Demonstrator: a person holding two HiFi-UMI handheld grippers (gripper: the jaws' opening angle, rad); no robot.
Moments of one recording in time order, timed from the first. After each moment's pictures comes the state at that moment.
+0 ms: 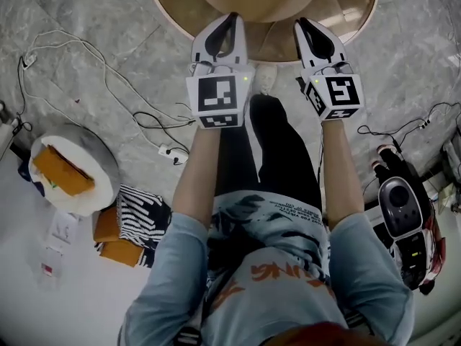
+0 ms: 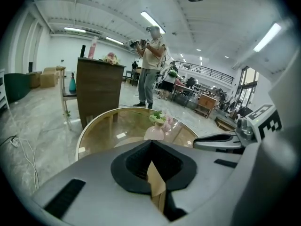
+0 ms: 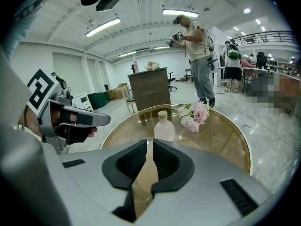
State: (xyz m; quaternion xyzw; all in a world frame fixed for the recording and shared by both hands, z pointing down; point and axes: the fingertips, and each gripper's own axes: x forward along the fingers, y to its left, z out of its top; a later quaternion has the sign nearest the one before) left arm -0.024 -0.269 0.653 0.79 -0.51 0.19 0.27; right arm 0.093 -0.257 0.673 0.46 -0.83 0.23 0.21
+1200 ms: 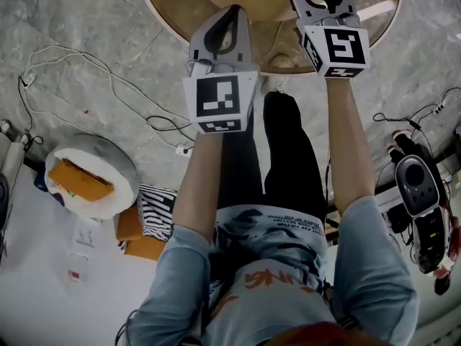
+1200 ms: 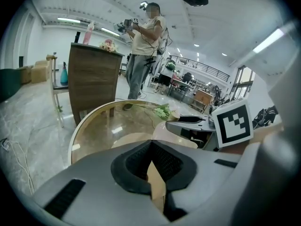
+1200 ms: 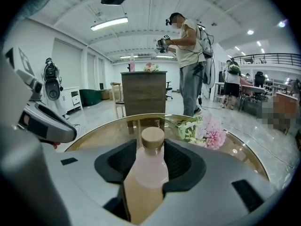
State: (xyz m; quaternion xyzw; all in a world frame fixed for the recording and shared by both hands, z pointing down) left arm -0.041 -0.314 0.696 0.81 -0.47 0.21 0.29; right arm 0.060 -0.384 0.711 0.51 -0.82 0.14 0.21
